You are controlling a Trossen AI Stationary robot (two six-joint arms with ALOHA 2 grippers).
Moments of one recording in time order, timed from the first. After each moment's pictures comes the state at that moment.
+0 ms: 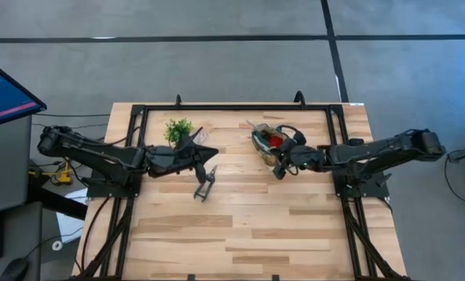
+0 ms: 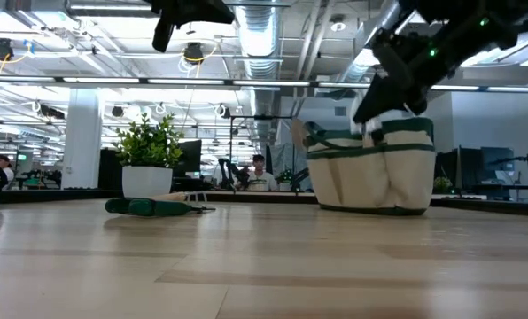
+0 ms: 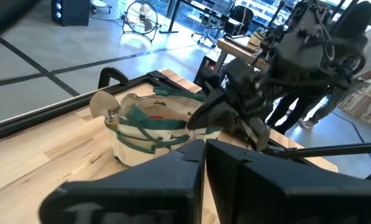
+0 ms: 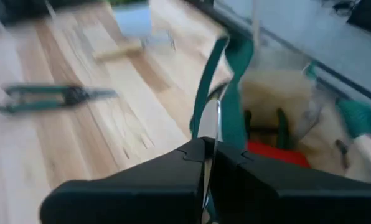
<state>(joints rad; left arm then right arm) -0.18 1.15 0.79 0.15 -0.60 -0.49 0.04 1.14 0.59 -0.10 0.52 0.34</state>
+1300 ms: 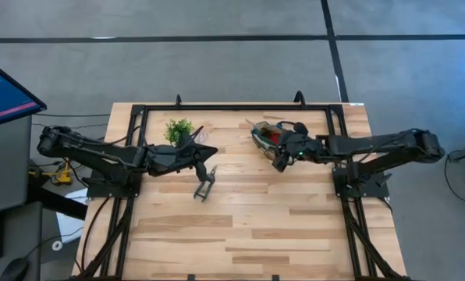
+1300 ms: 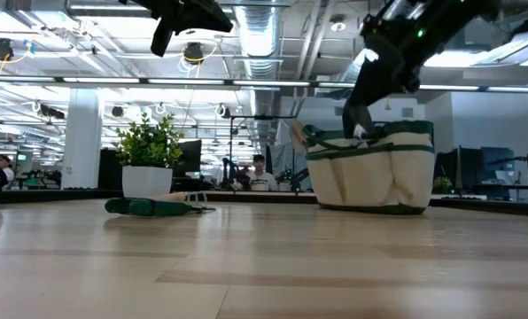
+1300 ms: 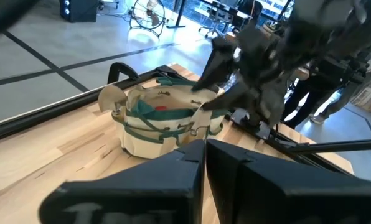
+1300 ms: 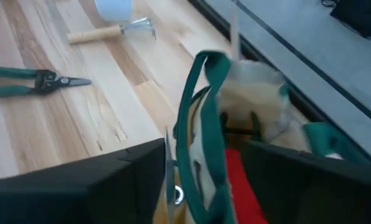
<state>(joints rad) -0.17 1.15 0.79 0.11 -0.60 -0.50 -0.03 1.16 0.79 -0.37 0.50 0.26</state>
